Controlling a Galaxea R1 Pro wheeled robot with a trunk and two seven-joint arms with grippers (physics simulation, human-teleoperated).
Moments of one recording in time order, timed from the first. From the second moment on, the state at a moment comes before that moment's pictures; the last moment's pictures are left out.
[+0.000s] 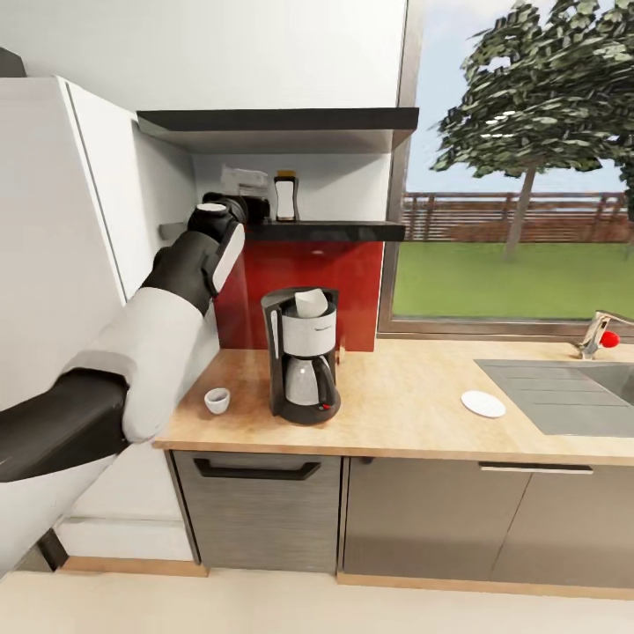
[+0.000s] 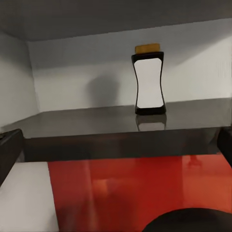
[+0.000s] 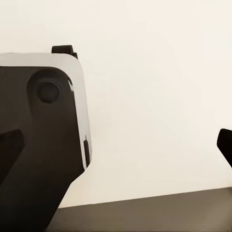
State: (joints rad) left arm -1.56 -0.16 -0.09 -0.64 -0.06 0.38 0.19; right arm -0.19 -0.09 -1.35 -0.12 1.34 0.18 0.06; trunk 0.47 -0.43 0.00
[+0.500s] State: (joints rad) left arm -1.62 -0.16 -0.09 -0.57 0.01 0.38 0.19; right arm -0.19 -0.09 -1.36 -0.12 1.34 0.18 0.06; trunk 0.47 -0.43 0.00
